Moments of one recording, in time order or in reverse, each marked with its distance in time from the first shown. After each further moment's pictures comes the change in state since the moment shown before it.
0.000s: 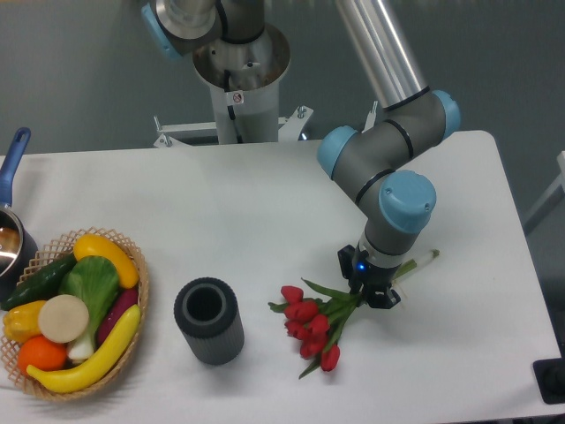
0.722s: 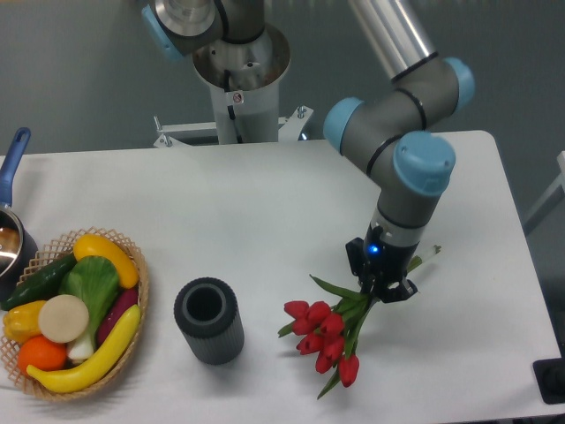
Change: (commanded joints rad) arm 0.043 0.140 0.041 -0.002 -0.320 -0.129
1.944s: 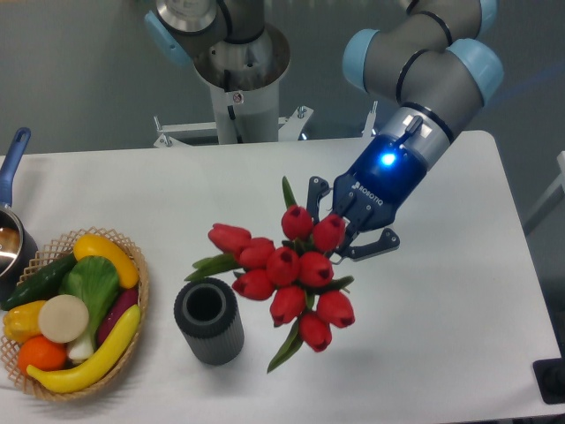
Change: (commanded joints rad) arm 0.092 0.098 -0.048 0.011 -0.864 -0.193
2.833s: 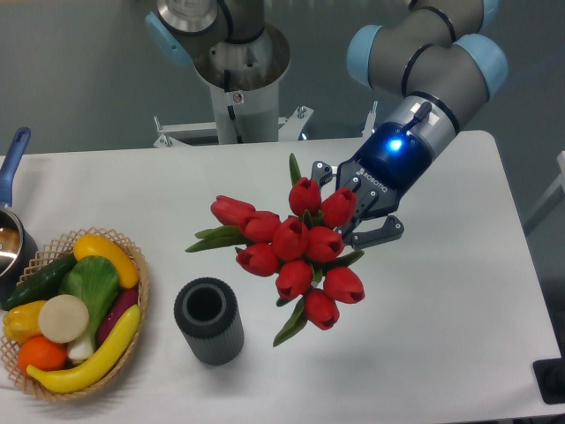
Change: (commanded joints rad) arm -0.003 0.000 0.018 0.000 -0.002 -0.002
